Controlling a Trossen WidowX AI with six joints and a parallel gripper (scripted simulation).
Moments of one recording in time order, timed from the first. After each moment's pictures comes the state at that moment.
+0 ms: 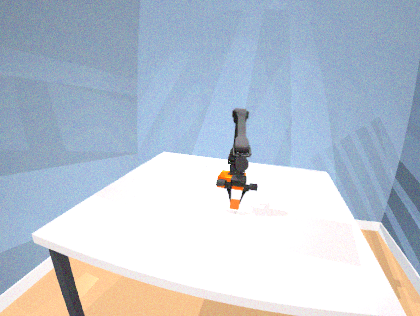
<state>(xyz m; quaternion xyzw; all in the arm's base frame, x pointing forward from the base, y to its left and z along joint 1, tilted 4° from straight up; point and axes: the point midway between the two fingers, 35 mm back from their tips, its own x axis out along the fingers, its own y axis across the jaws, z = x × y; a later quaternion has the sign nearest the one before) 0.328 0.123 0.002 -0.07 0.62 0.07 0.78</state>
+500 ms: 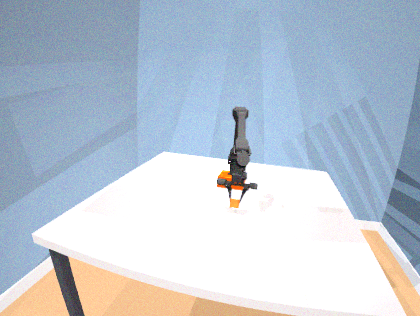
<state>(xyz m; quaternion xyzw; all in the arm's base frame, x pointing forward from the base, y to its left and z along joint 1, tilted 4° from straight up) 0.322 0.121 0.003 -0.06 0.53 0.08 0.84</state>
